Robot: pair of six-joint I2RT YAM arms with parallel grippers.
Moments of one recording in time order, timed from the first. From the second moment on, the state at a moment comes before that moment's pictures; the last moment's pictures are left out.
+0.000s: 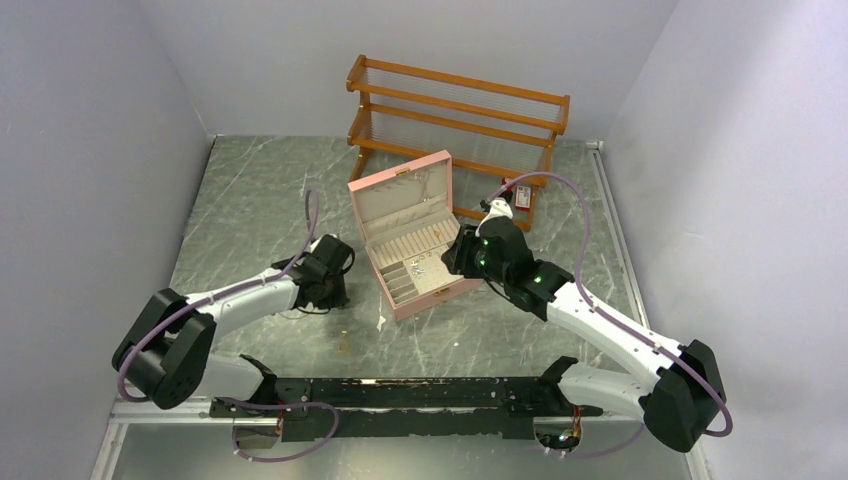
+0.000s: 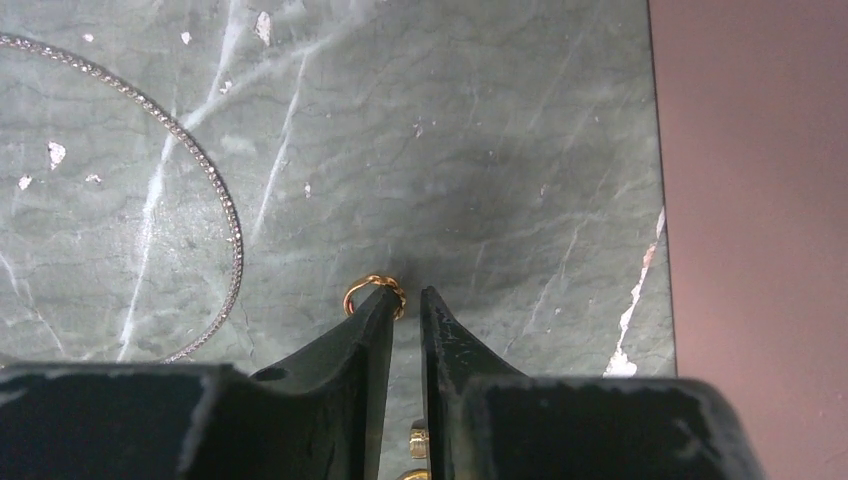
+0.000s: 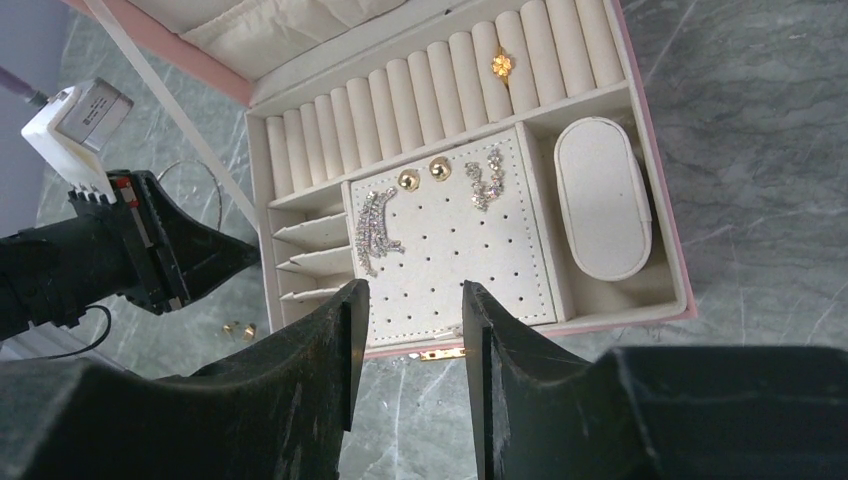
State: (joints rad) left arm -0.60 1.34 0.61 -0.39 -0.18 -0.71; right arm 0.70 1.08 0.75 -0.23 0.12 0.61
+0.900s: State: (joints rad) left arm -0.64 1.21 0.66 -0.43 -0.16 -0.67; right arm 0.71 1.05 0.75 -0.22 0.12 0.63
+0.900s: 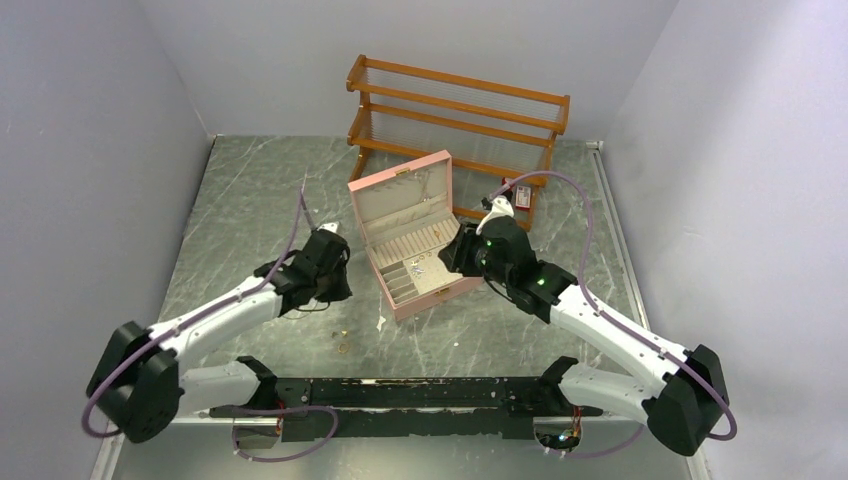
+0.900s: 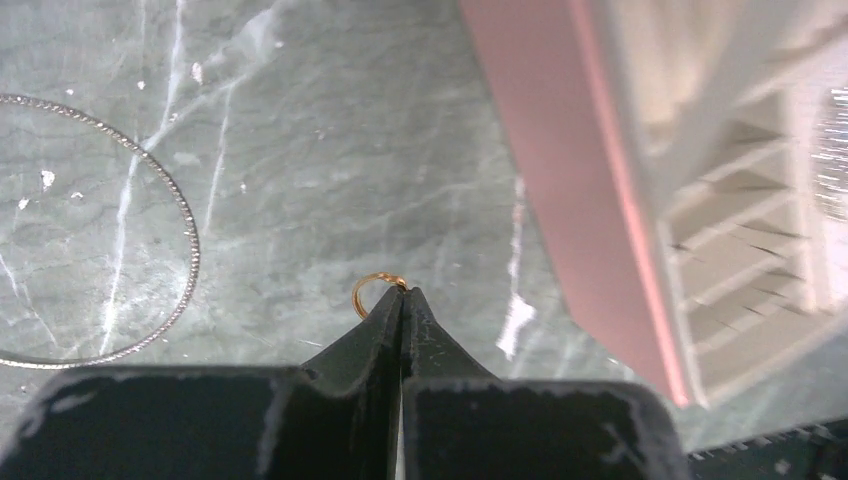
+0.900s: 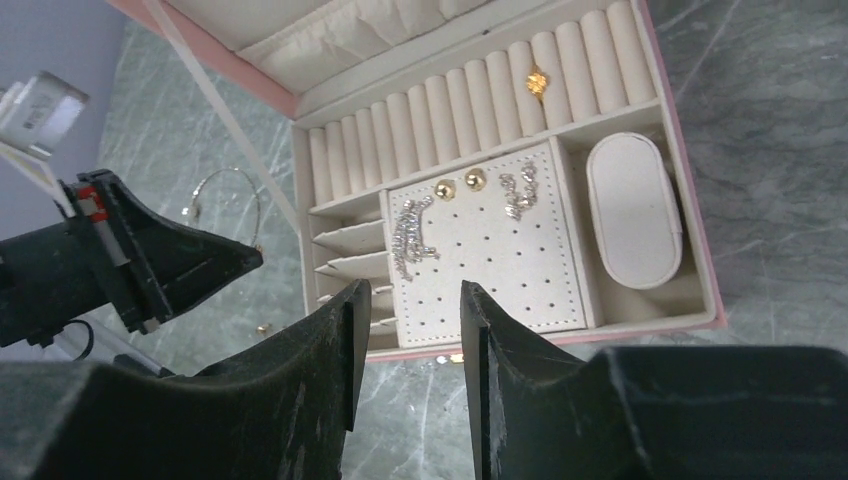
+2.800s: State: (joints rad) left arm -0.65 0.97 0.90 0.08 0.40 -1.19; right arm 0.95 0.87 0.60 0.37 0.04 0.34
